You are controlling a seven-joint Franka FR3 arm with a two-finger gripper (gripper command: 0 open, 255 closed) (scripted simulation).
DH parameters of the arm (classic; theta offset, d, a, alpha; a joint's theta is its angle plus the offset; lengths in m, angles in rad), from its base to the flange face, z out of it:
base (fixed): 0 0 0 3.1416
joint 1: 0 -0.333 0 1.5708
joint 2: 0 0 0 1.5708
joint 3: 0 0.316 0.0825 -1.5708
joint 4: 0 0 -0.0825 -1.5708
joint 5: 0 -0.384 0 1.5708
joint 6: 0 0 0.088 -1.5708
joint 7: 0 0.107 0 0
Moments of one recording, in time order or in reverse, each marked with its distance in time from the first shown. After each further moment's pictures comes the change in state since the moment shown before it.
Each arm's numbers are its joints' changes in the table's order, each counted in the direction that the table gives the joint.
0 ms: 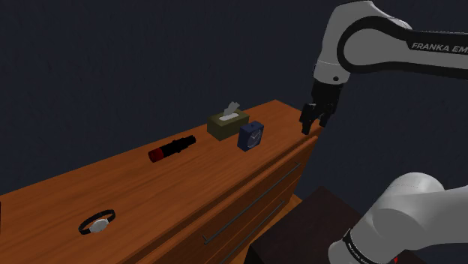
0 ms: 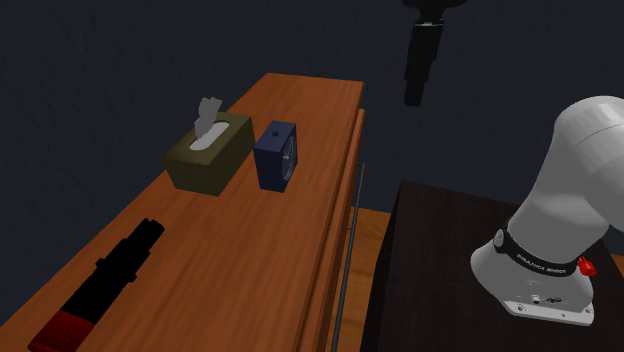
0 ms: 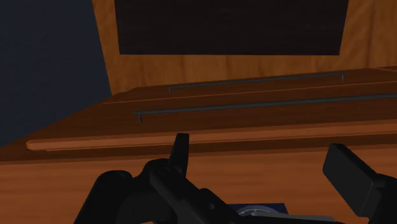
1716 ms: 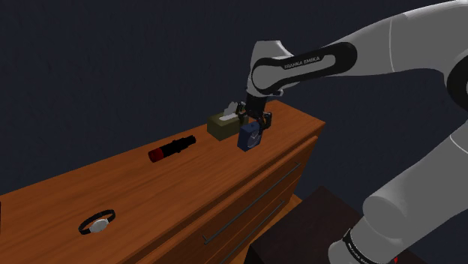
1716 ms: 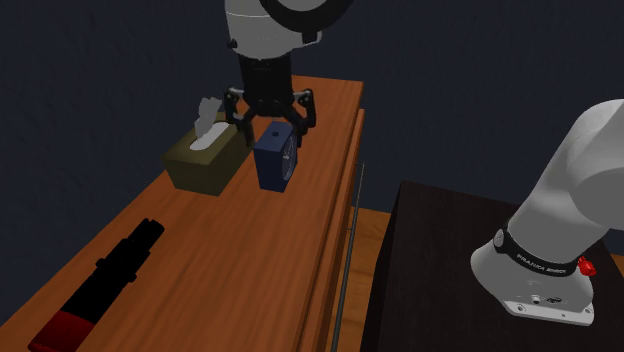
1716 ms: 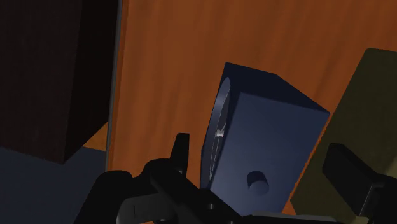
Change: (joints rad) arm 0.288 0.681 0.365 -0.282 -0.031 -0.488 1.320
